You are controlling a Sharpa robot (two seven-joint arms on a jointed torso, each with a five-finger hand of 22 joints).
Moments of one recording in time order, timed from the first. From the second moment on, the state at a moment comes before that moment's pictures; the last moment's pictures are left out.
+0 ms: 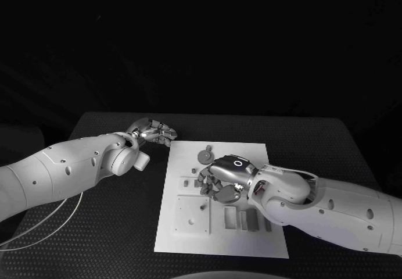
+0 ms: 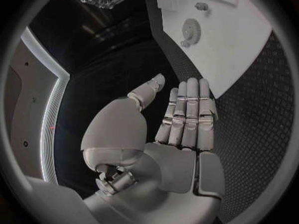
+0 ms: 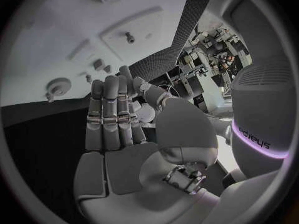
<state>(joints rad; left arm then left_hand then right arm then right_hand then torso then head) 1.23 -0.71 -0.15 1.15 -0.34 -0.23 0.16 1.10 -0.09 0.55 -0.26 0.05 0.91 0.17 0.27 0.54 1.17 0.12 0.08 0.33 0.98 0.06 0.66 0.49 0.02 1.01 -0.04 0.07 1.00 1.06 -0.71 -0.08 1.66 -1.73 -0.34 0.01 1.12 -0.07 0.72 -0.25 0.05 0.99 0.13 0.38 0.47 1.33 0.06 0.16 0.21 1.28 -0.04 0.57 0.91 0.26 1.04 0.10 0.43 1.31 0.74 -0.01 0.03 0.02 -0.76</state>
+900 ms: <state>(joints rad) 1.23 -0.70 -0.15 1.16 -0.33 -0.23 0.16 1.10 -0.09 0.55 -0.26 0.05 0.91 0.17 0.27 0.54 1.17 0.12 0.08 0.33 0.98 0.06 0.66 0.49 0.02 1.01 -0.04 0.07 1.00 1.00 -0.60 -0.16 1.60 -1.80 -0.31 0.04 1.12 -0.07 0.72 -0.26 0.05 0.99 0.13 0.38 0.47 1.33 0.06 0.16 0.22 1.28 -0.04 0.57 0.92 0.26 1.04 0.10 0.43 1.31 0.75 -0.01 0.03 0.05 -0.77</state>
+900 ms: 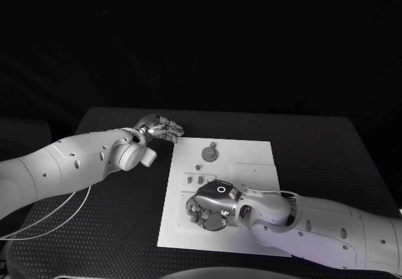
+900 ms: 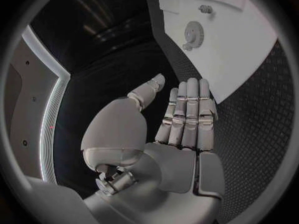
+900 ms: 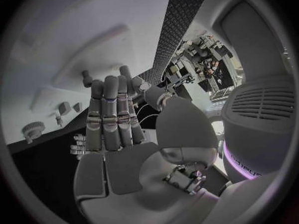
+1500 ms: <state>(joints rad) 1.23 -0.71 -0.15 1.16 -0.33 -0.22 0.16 1.10 -0.09 0.55 -0.26 0.05 0.91 0.17 0.27 0.54 1.17 0.12 0.08 0.33 0.98 0.06 0.66 0.50 0.02 1.01 -0.04 0.07 1.00 1.00 -0.60 -0.16 1.59 -1.86 -0.32 0.03 1.12 -0.07 0.72 -0.26 0.05 0.99 0.13 0.37 0.47 1.33 0.06 0.16 0.22 1.28 -0.04 0.57 0.92 0.26 1.04 0.10 0.43 1.31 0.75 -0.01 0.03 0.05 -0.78</state>
